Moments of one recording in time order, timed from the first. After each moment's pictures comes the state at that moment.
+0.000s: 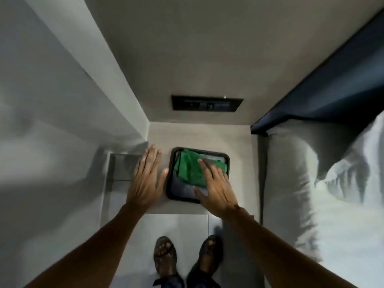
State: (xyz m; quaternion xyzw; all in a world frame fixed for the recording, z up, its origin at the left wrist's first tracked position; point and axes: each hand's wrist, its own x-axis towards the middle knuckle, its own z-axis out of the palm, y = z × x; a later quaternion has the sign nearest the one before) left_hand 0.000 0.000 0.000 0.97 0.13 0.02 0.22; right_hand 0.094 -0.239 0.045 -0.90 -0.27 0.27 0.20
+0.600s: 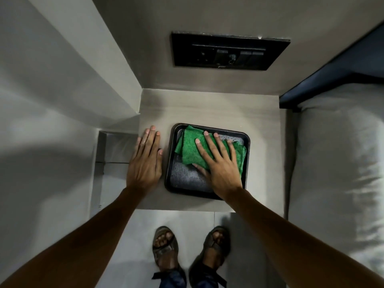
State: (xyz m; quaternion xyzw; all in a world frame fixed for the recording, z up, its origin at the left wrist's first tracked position) left_hand 0.012 0.013 -0.135 0.98 0.12 0.05 0.15; right_hand 0.117 -0.230 -0.118 -0.93 -0.36 0.09 0.08
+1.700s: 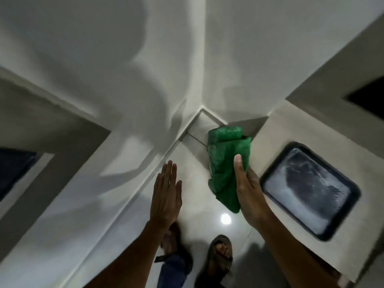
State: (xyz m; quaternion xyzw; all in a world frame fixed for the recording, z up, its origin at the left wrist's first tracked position) left_hand -0.278 0.012 -0.128 0.85 0.48 0.04 0.24; right_hand -0.049 -0.065 0.013 -0.63 -0.09 0.52 0.57
